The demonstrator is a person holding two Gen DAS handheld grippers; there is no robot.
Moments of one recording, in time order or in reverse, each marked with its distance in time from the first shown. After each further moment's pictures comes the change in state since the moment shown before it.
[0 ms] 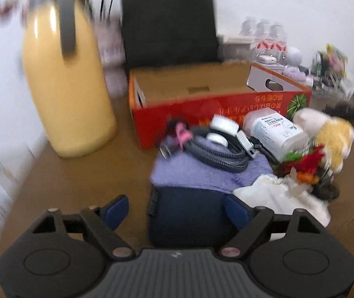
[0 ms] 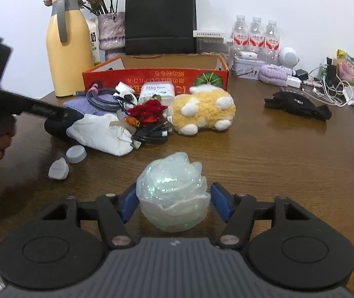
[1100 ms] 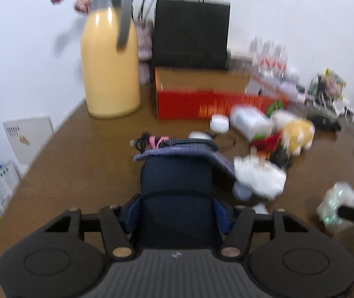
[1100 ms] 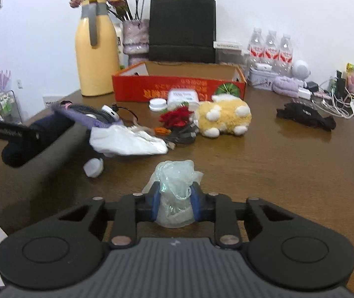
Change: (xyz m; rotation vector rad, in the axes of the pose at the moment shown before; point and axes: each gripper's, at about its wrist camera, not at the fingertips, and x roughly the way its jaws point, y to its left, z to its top) left arm -0.126 -0.010 -0.064 -0.084 -0.078 0.054; right arm -0.047 0.024 -0.007 -0.060 -0.041 0.063
